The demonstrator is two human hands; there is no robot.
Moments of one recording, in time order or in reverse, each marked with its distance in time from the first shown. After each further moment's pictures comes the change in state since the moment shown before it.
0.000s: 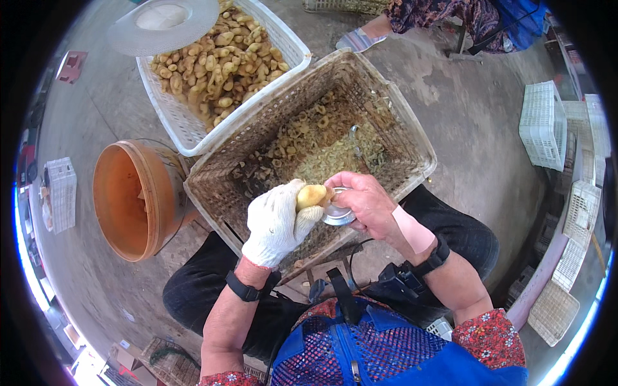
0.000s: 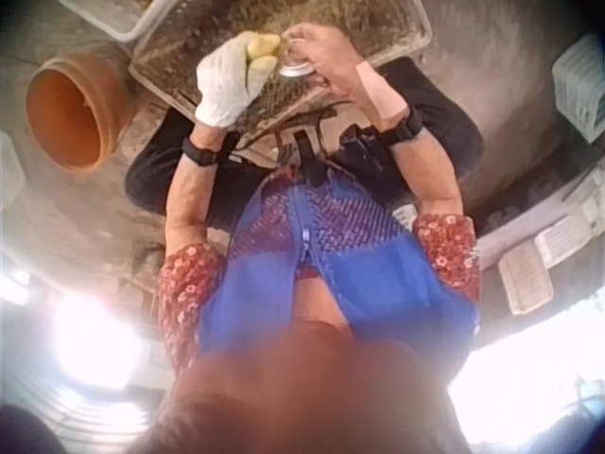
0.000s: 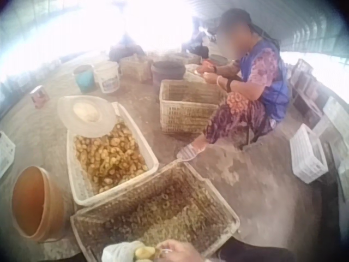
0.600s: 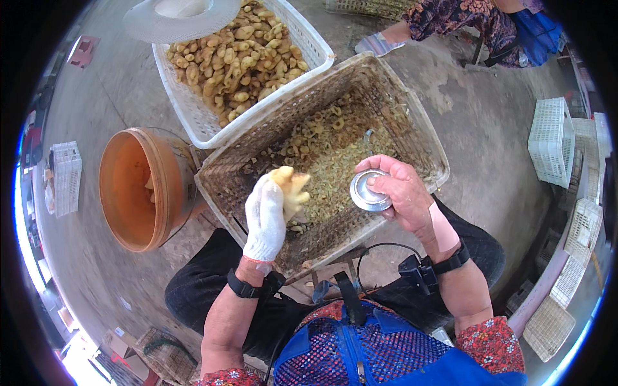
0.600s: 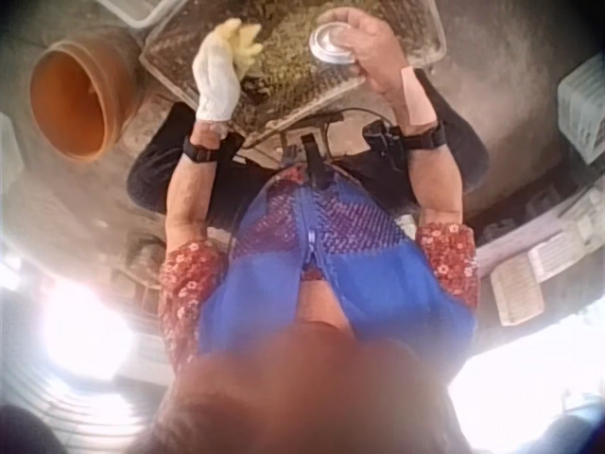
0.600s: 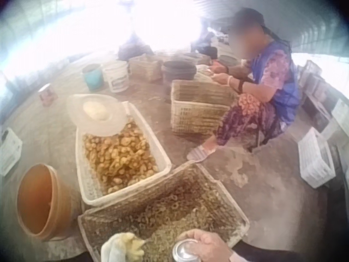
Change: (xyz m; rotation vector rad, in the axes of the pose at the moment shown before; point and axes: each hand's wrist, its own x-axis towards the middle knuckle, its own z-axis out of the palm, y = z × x) left_hand -0.012 -0.013 -0.005 -1.094 0.260 -0.688; right_hand -0.001 -0.016 -0.018 0.017 0.032 -0.136
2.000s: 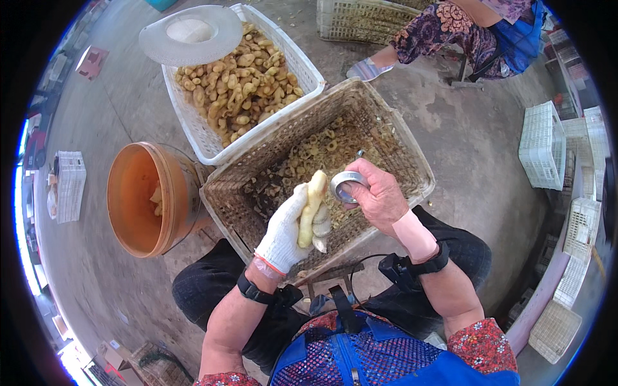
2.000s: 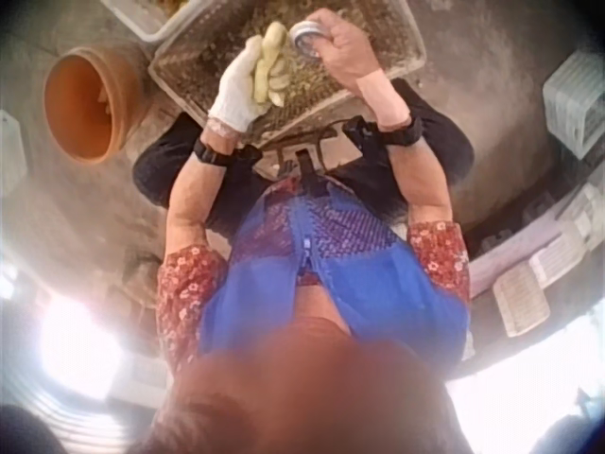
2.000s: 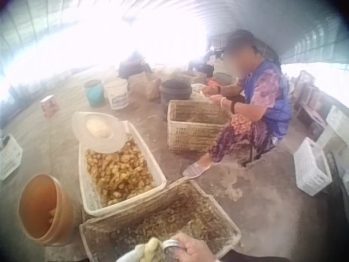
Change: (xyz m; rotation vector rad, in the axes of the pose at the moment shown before) left_hand -0.003 0.014 0.040 -0.636 -0.270 -0.598; right_hand -0.001 0.001 0.014 -0.393 0.066 -0.465
